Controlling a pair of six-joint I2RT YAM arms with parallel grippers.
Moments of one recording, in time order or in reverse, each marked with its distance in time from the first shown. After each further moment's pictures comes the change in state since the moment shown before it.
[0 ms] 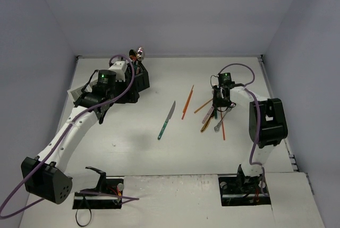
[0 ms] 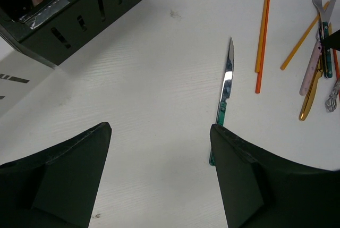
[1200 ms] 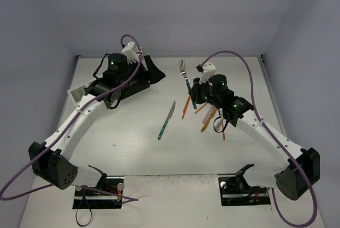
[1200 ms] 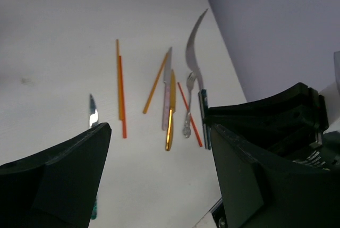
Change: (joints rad) left arm -0.116 0.142 0.219 0.217 0.227 -0.316; right arm 0.394 -0.586 -0.086 0.129 -0.026 -0.076
